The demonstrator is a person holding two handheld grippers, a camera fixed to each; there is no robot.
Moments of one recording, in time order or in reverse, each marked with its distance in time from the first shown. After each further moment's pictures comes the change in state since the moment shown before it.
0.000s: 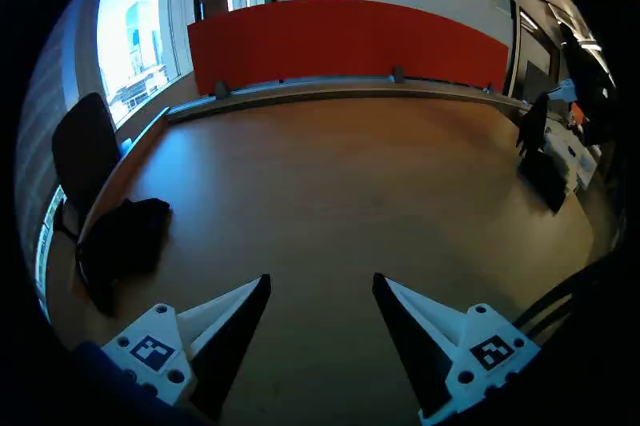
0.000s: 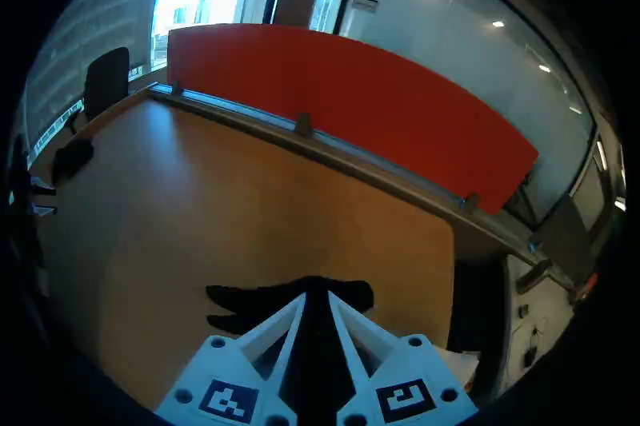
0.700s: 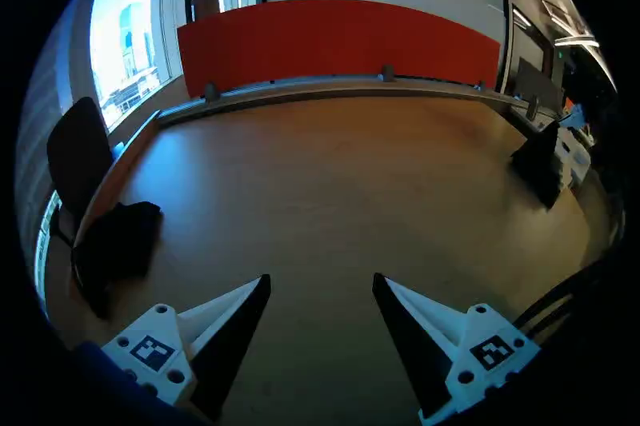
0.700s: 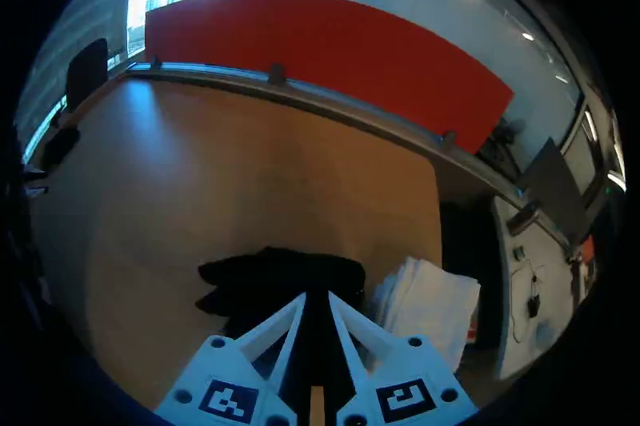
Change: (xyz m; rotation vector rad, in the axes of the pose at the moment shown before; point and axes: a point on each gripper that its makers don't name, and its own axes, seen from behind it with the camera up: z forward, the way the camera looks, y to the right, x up) left arm 0.000 0.015 -0.001 -0.032 0.000 0.019; right arm -0.111 0.019 -0.037 -0.070 -0.143 0.087
